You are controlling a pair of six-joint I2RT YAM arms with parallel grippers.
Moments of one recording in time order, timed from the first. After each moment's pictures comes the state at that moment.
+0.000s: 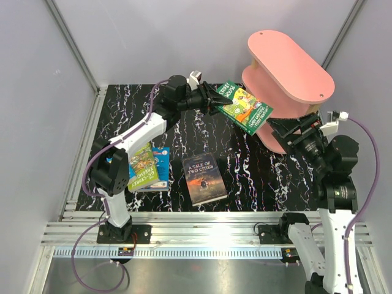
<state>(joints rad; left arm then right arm) -0.54 1.84 1.55 0.16 0.70 -1.43 -0.04 0.63 1.00 -0.41 -0.48 1.10</state>
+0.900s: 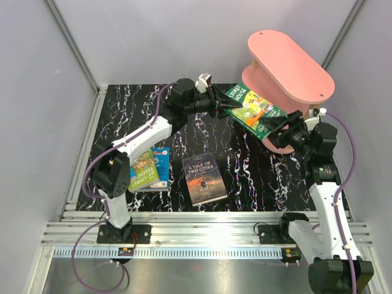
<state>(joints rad) -0.62 1.83 1.54 0.21 0.69 -1.51 -0.04 0.83 0.81 -0.13 -0.56 1.20</state>
